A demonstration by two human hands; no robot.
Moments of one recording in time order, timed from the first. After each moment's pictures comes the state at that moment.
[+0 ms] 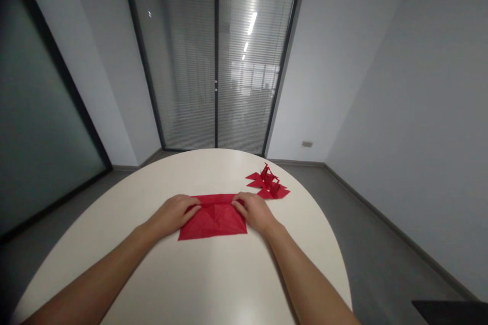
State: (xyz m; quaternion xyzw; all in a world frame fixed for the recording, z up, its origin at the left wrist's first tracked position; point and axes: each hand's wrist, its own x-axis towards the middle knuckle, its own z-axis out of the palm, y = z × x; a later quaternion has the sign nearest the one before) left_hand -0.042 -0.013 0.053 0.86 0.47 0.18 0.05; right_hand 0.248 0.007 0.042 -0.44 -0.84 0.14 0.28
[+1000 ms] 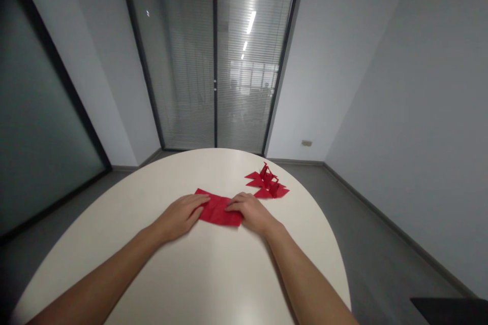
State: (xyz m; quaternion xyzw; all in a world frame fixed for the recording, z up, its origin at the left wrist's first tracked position) left_hand -0.033 -0.010 0.036 0.87 0.44 0.22 0.06; right_hand 0.249 0.012 0.042 -0.31 -0.93 0.08 0.20
